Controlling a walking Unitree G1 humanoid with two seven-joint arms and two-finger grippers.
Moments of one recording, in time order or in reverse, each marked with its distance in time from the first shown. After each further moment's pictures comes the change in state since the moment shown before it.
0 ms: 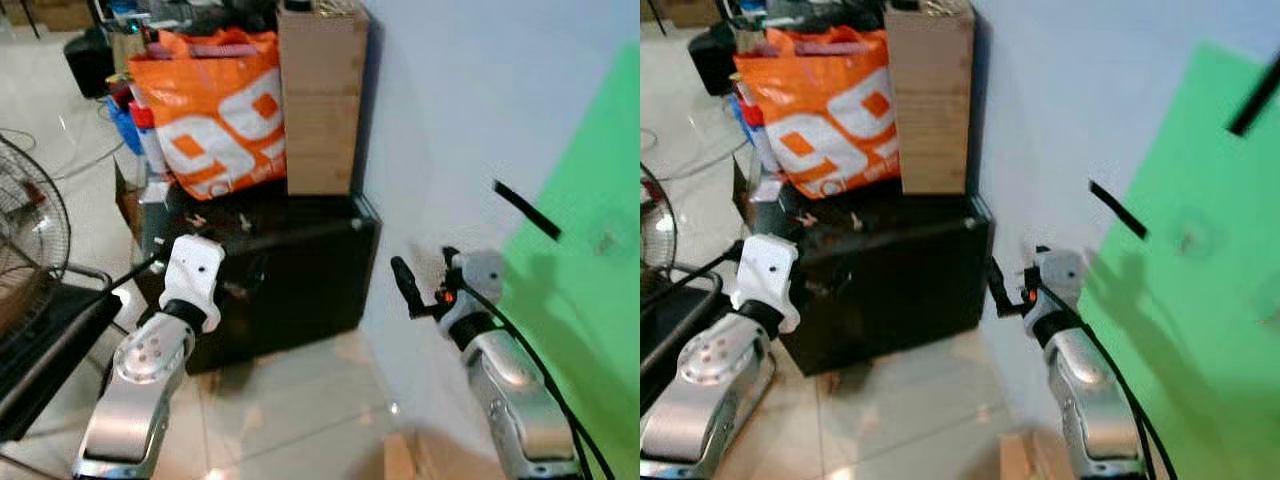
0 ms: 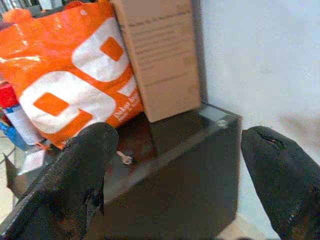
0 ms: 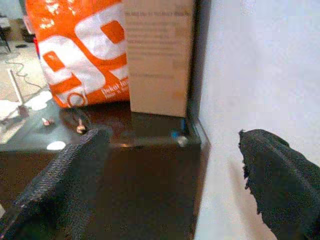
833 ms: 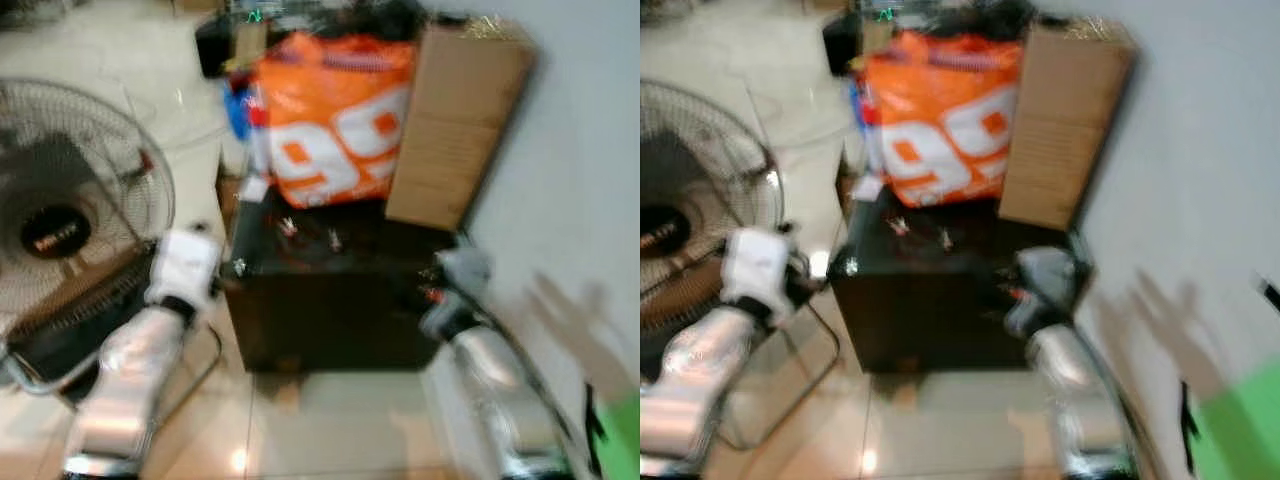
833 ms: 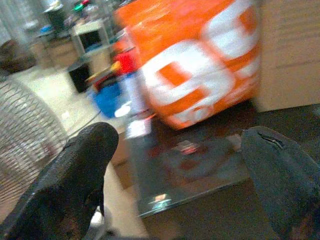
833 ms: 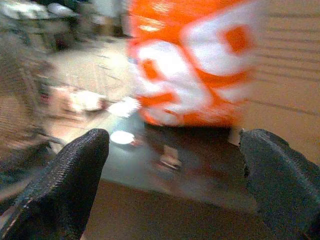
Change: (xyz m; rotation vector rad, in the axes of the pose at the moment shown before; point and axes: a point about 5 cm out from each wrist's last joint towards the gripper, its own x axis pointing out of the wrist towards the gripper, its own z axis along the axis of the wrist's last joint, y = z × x) left arm -0.002 0.015 -0.002 0.014 0.015 0.058; right arm 0.007 0.021 0.001 0.021 -0.015 0.079
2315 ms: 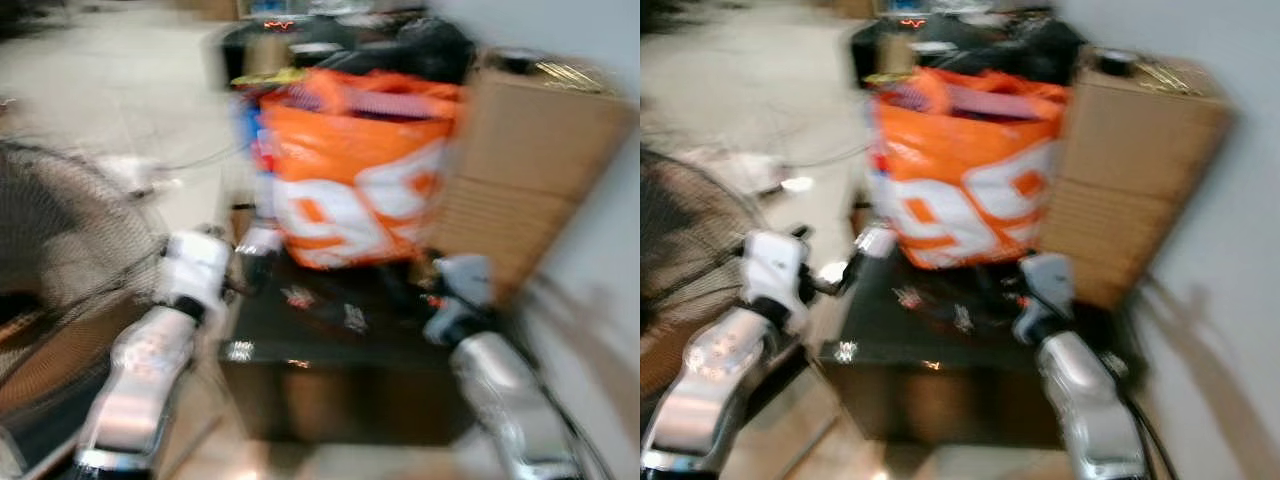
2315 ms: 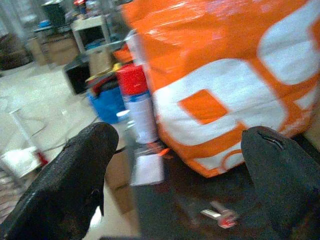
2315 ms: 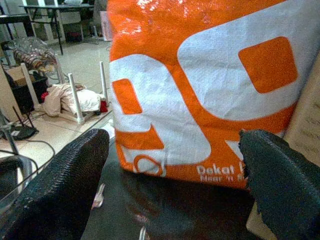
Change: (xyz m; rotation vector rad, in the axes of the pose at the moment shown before) left arm 0.006 -0.022 0.000 -0.027 -0.007 -0.080; right arm -0.012 -0.020 -0.004 -0.057 0.029 -0.036
